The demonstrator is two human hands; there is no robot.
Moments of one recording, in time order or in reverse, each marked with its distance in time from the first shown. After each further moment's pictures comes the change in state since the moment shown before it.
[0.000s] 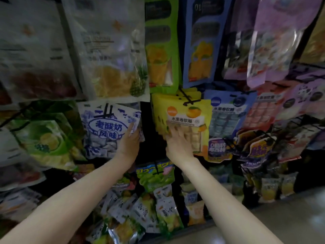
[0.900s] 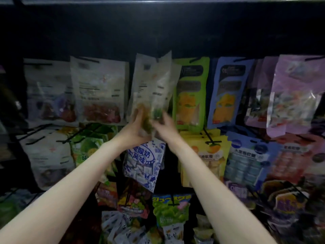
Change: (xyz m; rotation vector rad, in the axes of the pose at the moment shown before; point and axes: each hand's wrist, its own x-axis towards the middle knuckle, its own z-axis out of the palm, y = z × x) left_hand -0.075 -0.147 0.005 -1.615 0.539 -0.335; right_hand 0.060 -0.108 -0.124 1.223 0.006 -0.134
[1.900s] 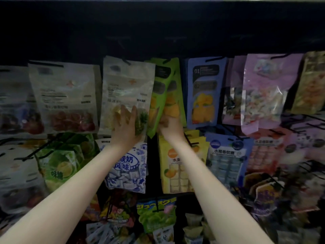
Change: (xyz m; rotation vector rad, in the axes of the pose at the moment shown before) left_hand 0.049 0.034 0.049 0.341 0.096 -0.139; right_hand 0.016 0.023 -0.080 -0.433 0.249 0.062
